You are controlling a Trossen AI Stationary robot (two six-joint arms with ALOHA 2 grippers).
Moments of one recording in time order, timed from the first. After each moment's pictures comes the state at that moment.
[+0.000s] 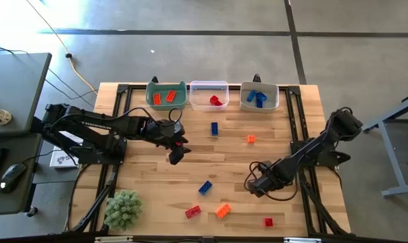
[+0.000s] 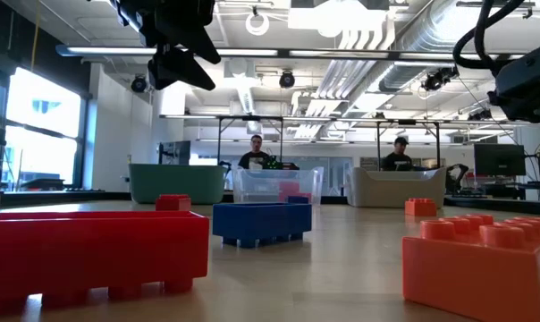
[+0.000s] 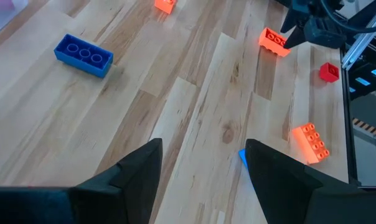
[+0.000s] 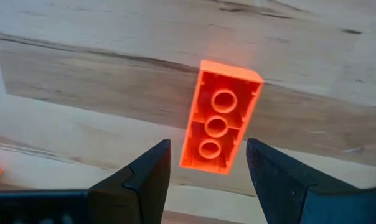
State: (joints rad) left arm 0.05 1.28 0.91 -0.37 -0.04 -0.49; right arm 0.61 1.54 0.87 -0.78 -0.12 1.96
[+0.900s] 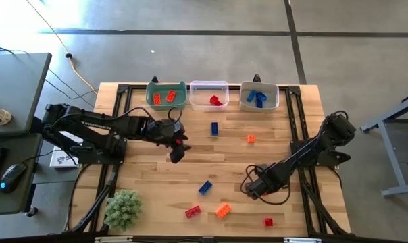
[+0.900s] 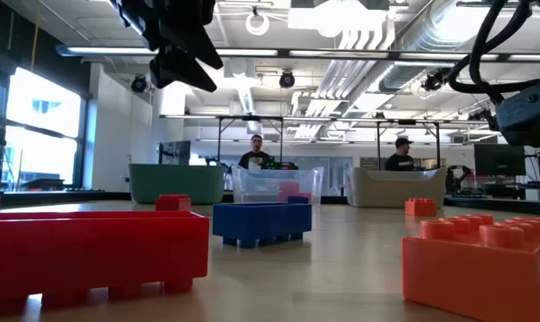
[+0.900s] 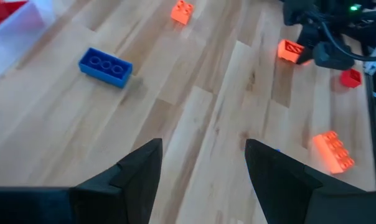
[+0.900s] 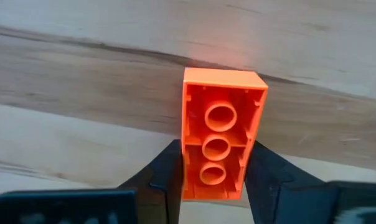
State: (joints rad) left arm 0.06 1.28 0.91 -0.37 -0.12 -0.45; right arm 0.60 1.64 0.87 -0.69 -0.16 1.96
